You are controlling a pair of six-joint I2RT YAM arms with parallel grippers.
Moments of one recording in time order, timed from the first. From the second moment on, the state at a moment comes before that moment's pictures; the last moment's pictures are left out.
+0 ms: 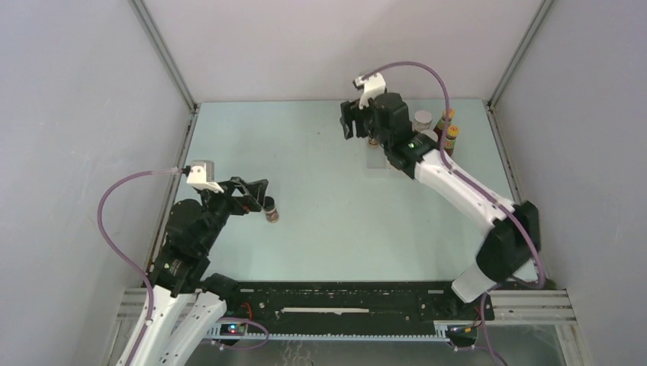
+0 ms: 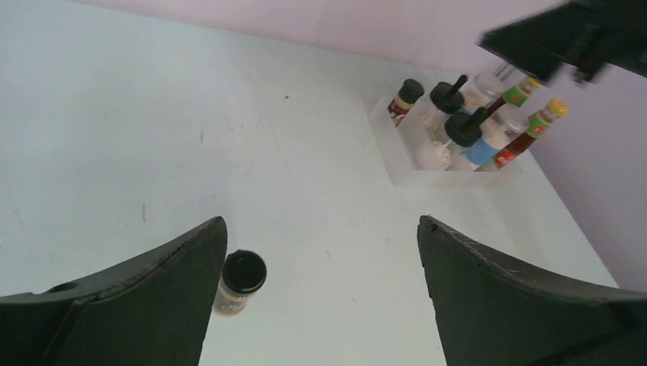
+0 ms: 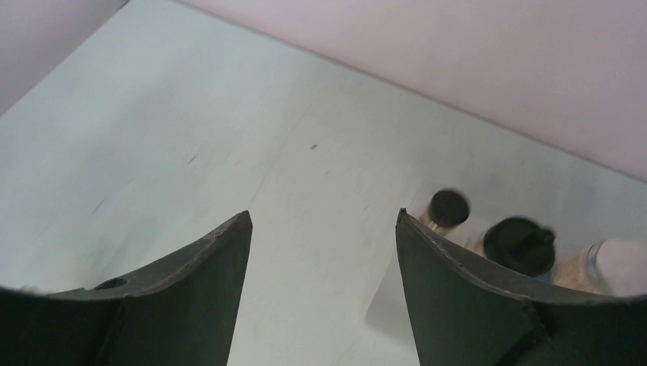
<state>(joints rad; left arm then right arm) -0.35 0.43 0.69 -0.34 -0.05 -0.38 0.58 1.66 1.52 -0.11 0.15 0.02</state>
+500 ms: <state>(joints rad) -0.55 0.65 0.65 -0.44 -0.34 -0.53 0.75 1.20 0.98 -0.06 0.16 0.16</state>
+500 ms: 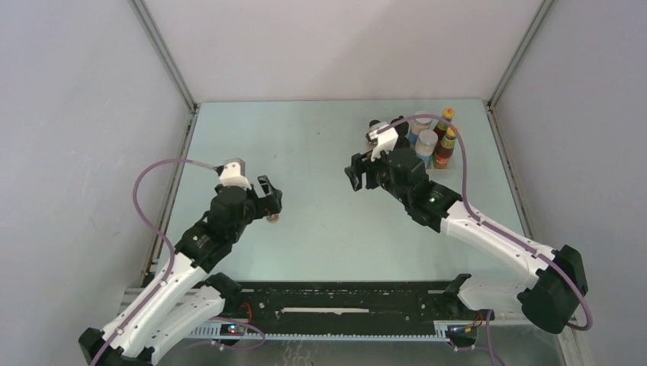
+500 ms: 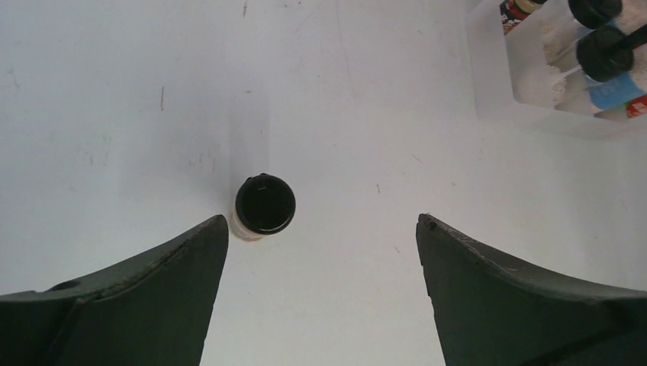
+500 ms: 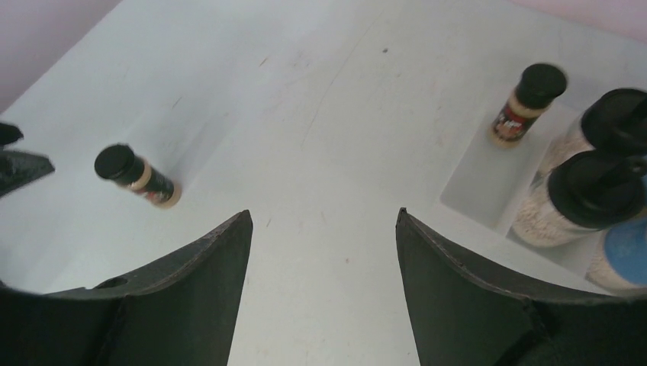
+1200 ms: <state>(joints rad) -0.63 0.70 0.43 -0.24 -0.57 -0.62 0.81 1.20 0.86 0.01 0.18 0.19</state>
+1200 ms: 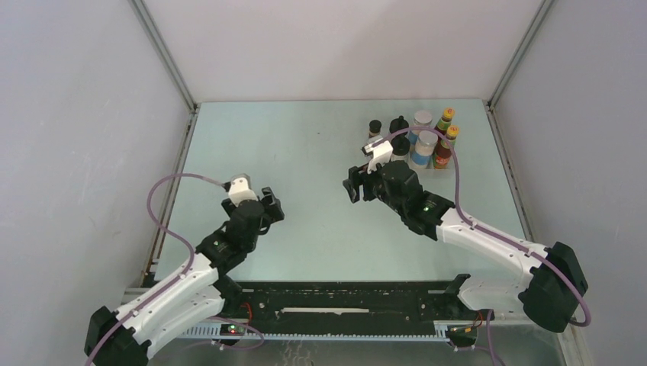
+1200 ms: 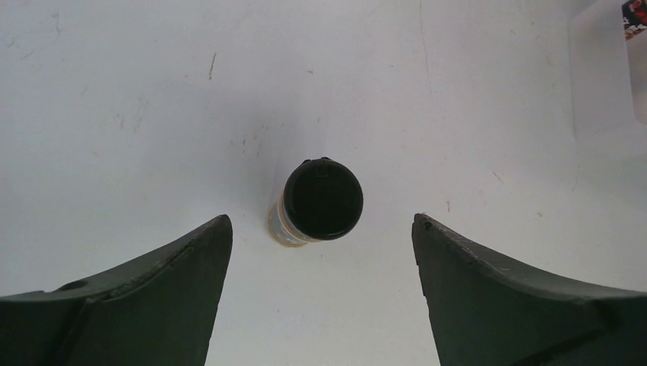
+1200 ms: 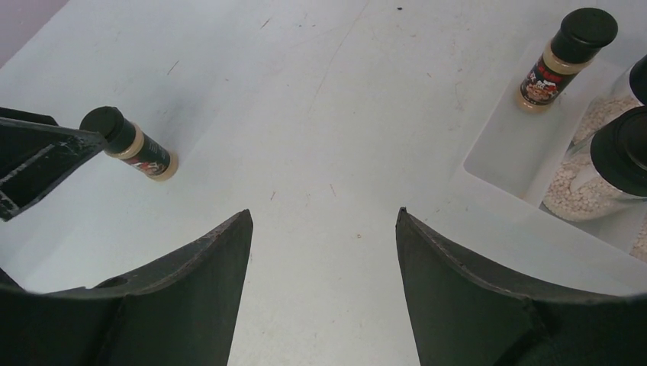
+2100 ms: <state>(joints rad) -0.74 0.87 0.28 0.10 -0.84 -0.50 0.81 1.21 0.83 0.04 0.20 0.19</state>
